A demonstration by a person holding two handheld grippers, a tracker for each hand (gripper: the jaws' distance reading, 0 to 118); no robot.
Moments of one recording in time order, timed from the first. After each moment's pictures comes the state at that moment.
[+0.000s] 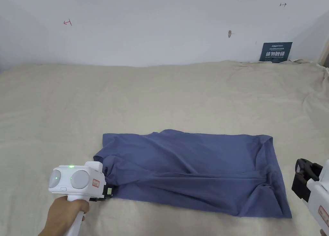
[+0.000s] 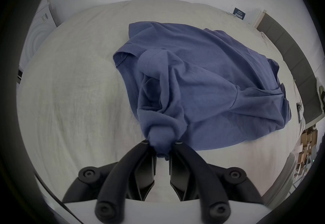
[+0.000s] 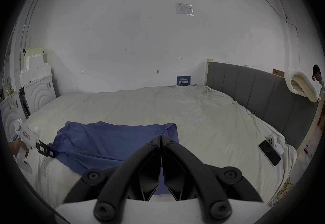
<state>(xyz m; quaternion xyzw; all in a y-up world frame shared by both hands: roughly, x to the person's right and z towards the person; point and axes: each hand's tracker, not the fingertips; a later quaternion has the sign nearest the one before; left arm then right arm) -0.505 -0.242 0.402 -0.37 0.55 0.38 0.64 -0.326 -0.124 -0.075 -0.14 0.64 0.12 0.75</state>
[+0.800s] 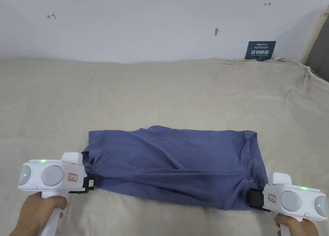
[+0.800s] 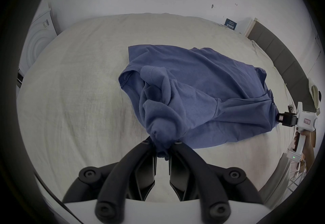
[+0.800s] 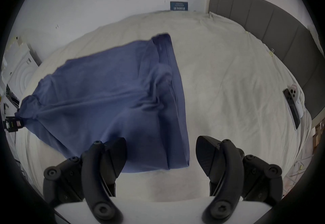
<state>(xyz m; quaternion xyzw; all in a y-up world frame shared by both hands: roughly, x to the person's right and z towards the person) -0.487 -0.209 0.408 -0.33 0.55 0.36 0.67 -0.413 -0.261 -0.113 -0.38 0.55 0.29 0.68</state>
